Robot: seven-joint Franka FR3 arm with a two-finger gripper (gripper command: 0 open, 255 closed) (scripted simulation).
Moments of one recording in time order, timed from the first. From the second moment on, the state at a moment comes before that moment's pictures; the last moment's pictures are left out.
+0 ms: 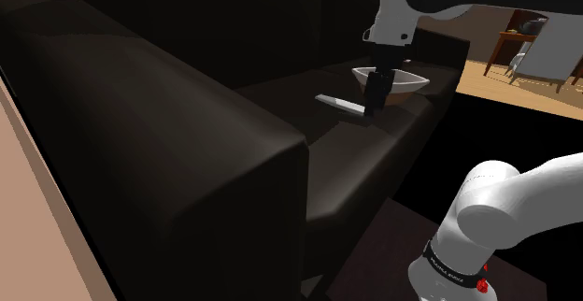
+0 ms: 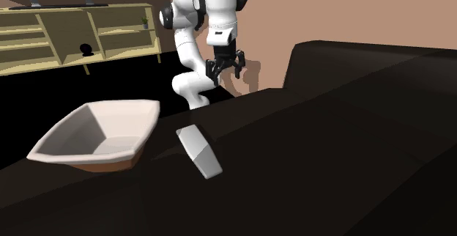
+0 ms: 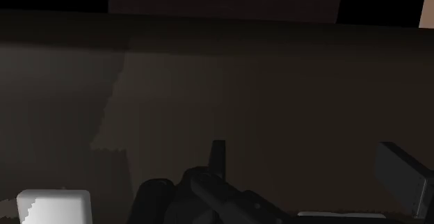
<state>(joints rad) 0.01 -0.76 0.00 -2.29 0.10 1.47 -0.11</state>
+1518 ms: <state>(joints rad) -0.09 -0.15 -0.20 -1.90 -0.03 1.75 -0.35</state>
